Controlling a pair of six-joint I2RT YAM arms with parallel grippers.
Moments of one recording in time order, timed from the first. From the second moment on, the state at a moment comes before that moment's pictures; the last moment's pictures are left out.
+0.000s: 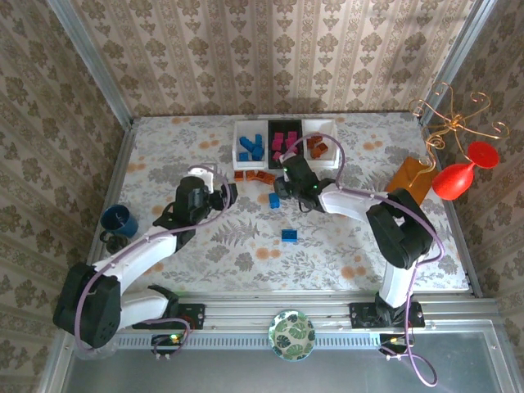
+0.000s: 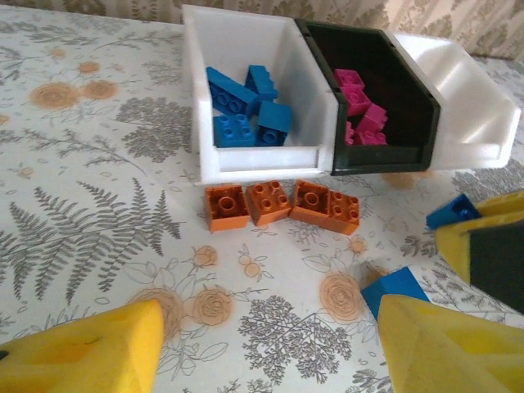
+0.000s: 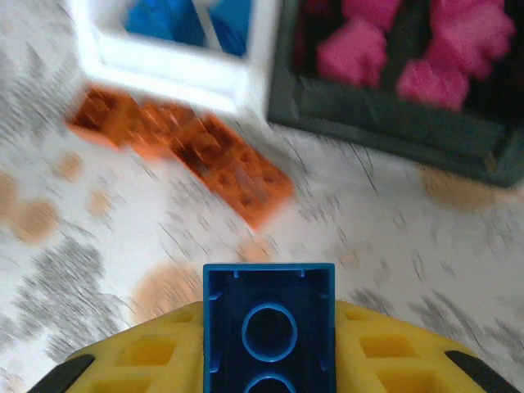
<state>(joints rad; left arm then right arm) -0.49 1.17 0.58 0.16 -0.03 -0.32 0.59 1.83 1.15 -0.04 0.11 0.27</state>
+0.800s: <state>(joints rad) -0.43 1.07 0.48 0.17 0.00 -0.39 0.53 2.34 1.98 -0.17 0.04 0.29</state>
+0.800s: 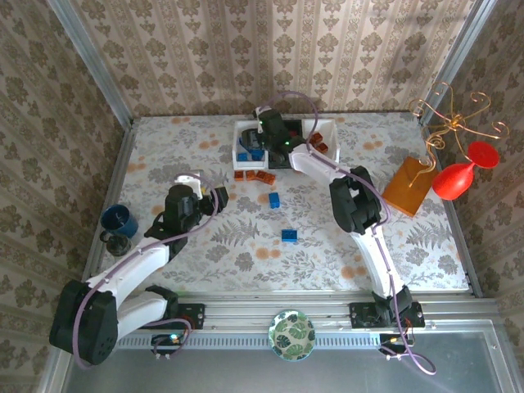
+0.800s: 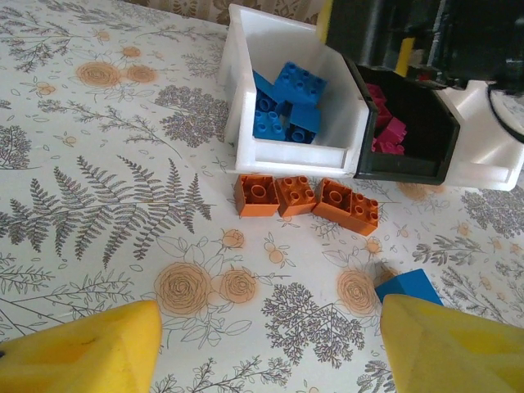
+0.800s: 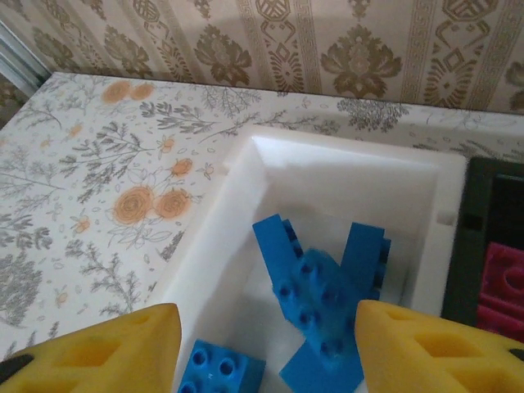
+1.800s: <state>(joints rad) -0.43 1.11 0.44 0.26 0.10 -0.44 0.89 1.62 0.83 -0.26 0.38 0.44</state>
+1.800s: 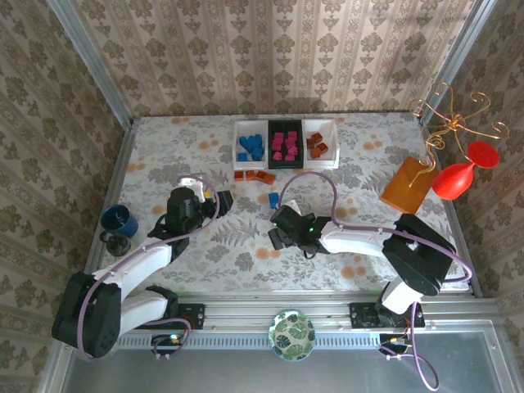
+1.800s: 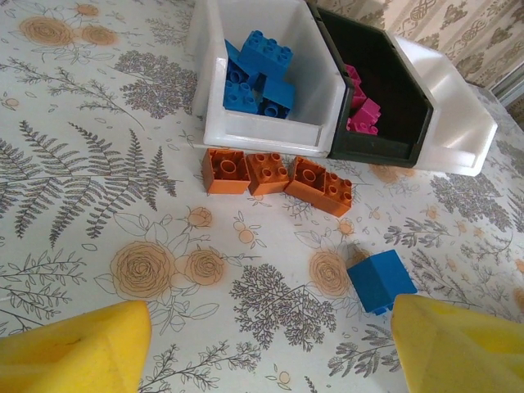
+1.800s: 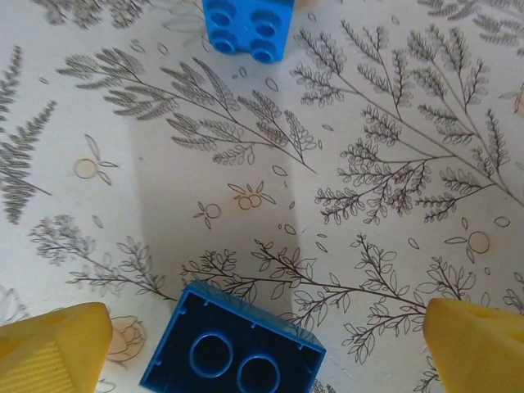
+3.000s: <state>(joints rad) -0.44 1.10 0.44 0.25 0.09 -0.45 0.73 1.80 1.15 0.07 0.22 0.43</state>
